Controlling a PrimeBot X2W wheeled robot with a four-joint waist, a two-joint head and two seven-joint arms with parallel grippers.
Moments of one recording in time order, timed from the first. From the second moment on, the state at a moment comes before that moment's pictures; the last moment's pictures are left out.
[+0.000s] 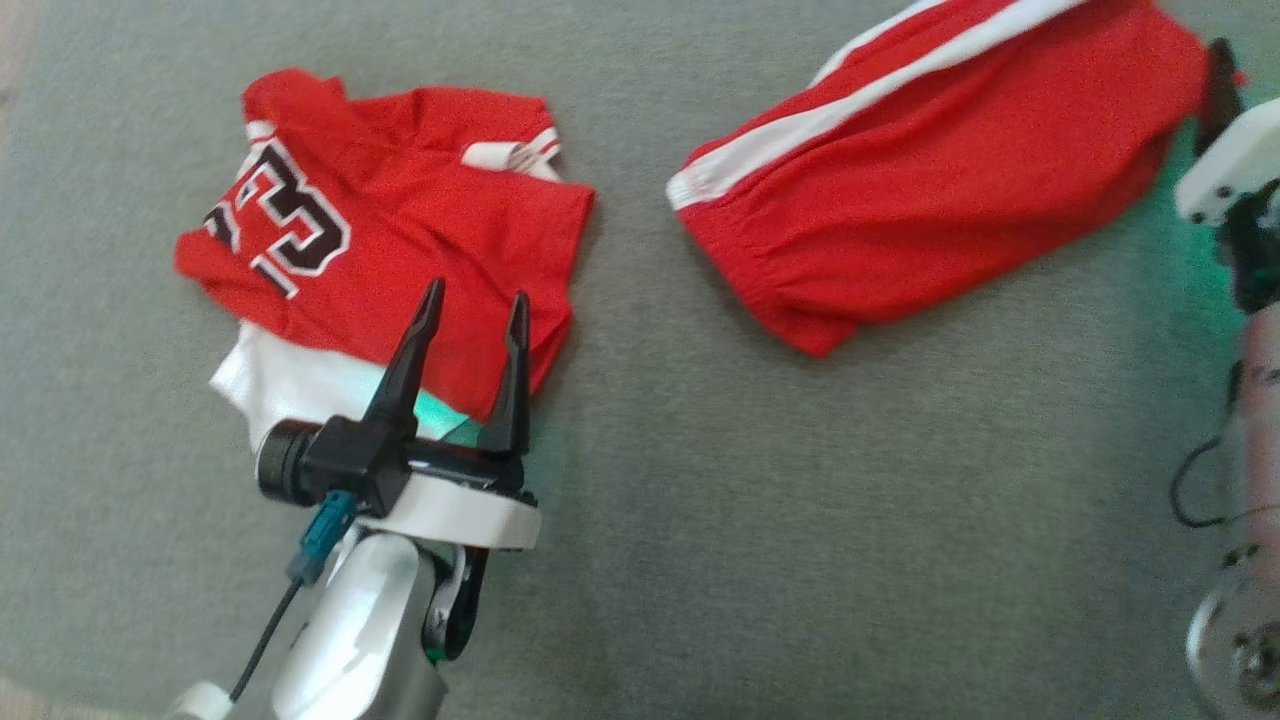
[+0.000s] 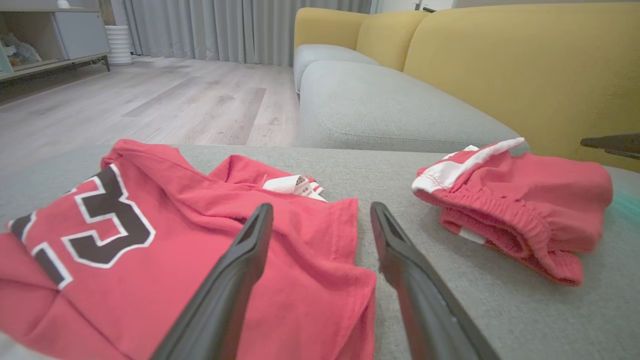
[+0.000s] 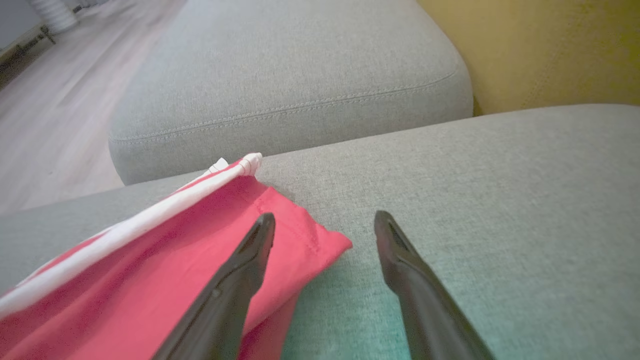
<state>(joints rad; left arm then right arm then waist) -0.30 0.06 -0.35 0.29 -0.25 0.01 -0.25 -0.87 -0.14 -0.40 0.79 -0.06 0.12 0.20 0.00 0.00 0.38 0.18</state>
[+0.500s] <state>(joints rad) -0.36 0.04 -0.35 0.28 -0.25 -0.01 -0.25 -1.06 -0.25 -0.48 1.06 -0.24 0.12 0.23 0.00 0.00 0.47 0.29</state>
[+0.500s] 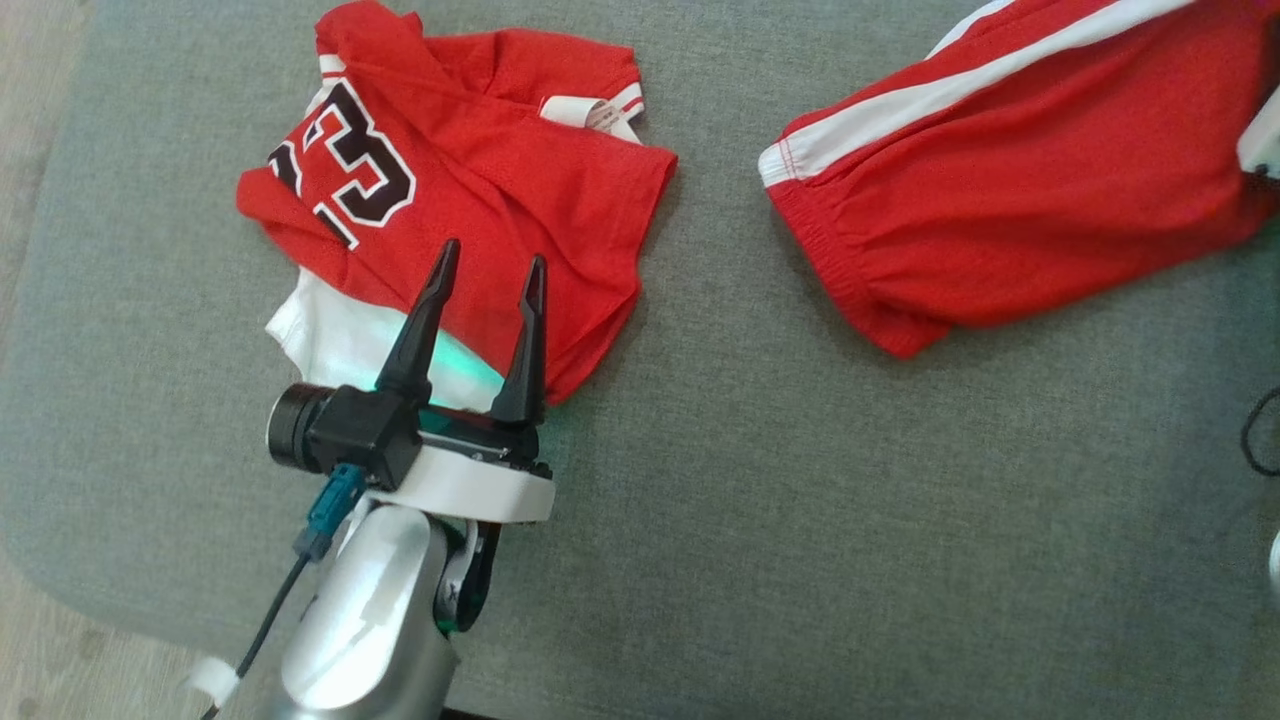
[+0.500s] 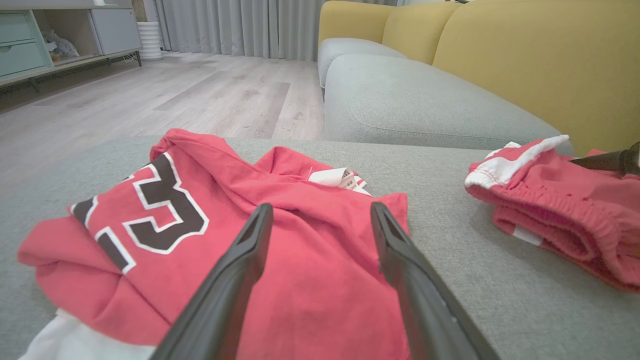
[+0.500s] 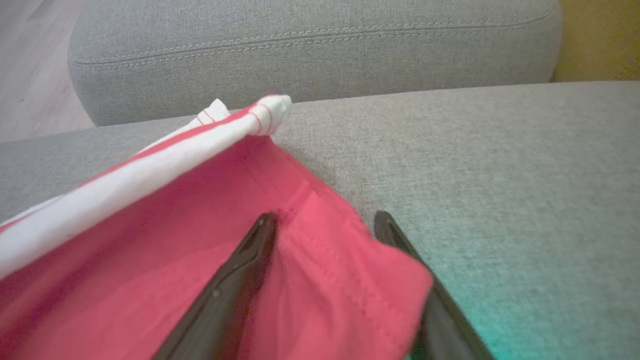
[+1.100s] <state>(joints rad) -0.36 0.04 -0.32 0.28 -0.25 0.00 -0.25 -1.09 -0.27 -0.43 1.22 -0.18 0.12 0.13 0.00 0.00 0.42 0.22</state>
